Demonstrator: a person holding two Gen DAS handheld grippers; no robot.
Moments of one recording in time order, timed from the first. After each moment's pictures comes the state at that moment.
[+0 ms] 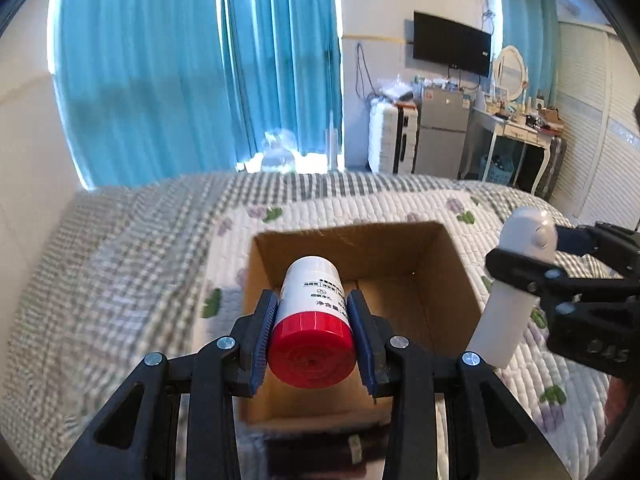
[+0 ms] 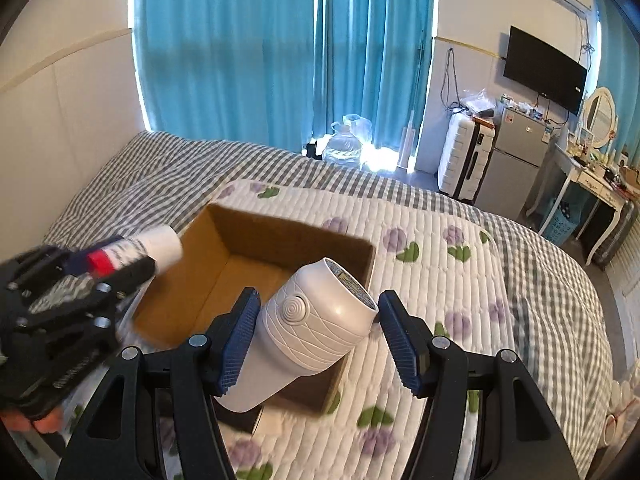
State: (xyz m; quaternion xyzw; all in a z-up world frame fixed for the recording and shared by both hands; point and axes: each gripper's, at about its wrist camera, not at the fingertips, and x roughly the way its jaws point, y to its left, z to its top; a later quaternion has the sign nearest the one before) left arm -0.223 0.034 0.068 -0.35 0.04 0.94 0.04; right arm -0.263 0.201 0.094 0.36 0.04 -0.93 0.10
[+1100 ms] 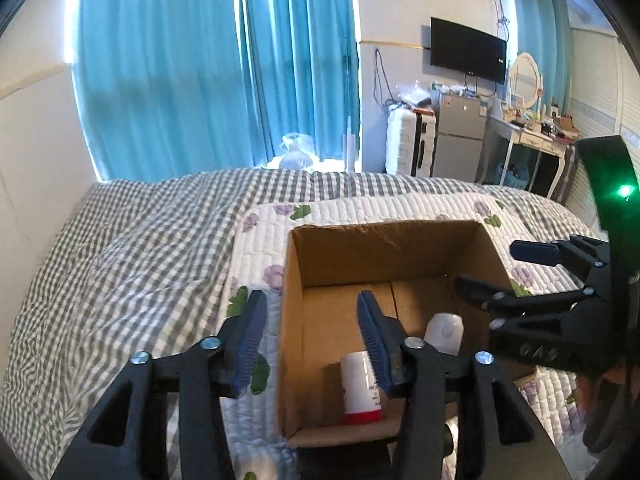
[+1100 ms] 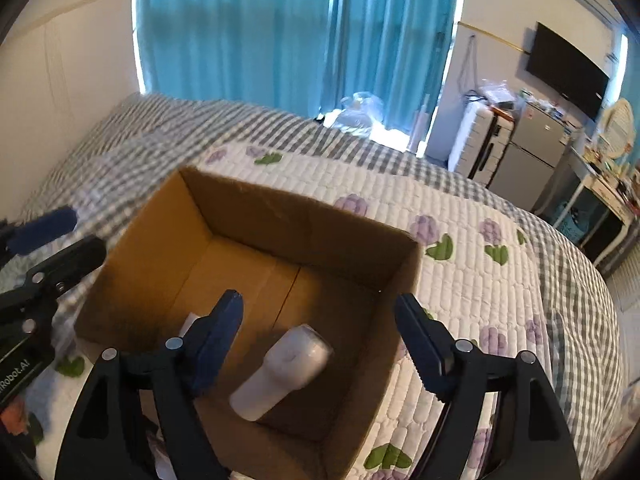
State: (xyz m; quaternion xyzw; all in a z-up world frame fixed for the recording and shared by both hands) left arm -0.203 0.004 0.067 -0.32 0.04 0.95 0.00; right arm -0.317 0.176 0.031 0.39 0.08 -0.91 0.10
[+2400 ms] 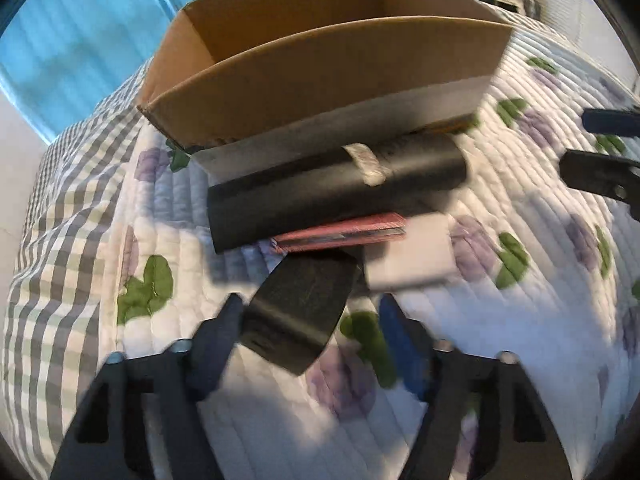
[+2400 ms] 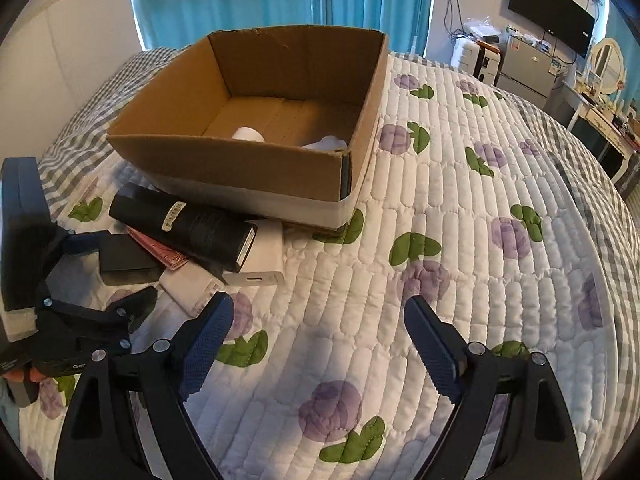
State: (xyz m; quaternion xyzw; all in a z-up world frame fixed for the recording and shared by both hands) left arm -0.125 0.042 -0.078 -0.50 0.18 0.84 0.07; right arm -0.166 0.208 -0.053 0.46 0.04 -0.88 0.09
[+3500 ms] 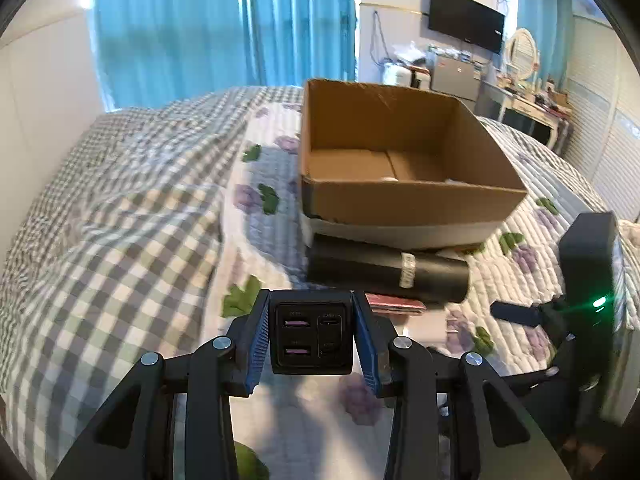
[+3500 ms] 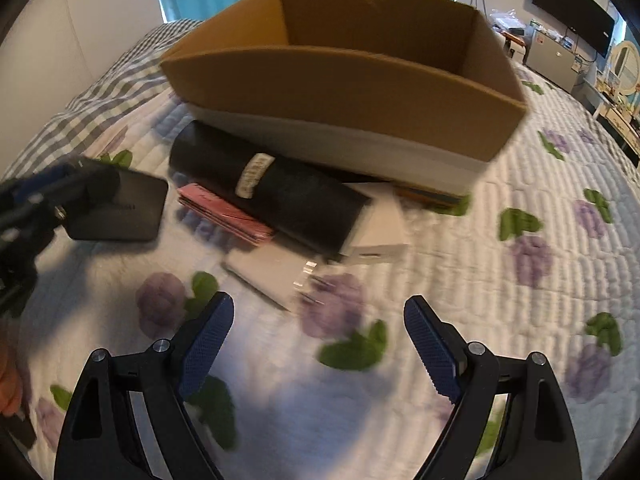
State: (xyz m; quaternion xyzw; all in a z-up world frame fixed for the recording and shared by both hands) left arm -0.095 -0.017 -0.019 -0.39 0.02 0.92 0.01; right arm -0.166 0.123 -0.096 0.49 0.04 -0.86 0.12
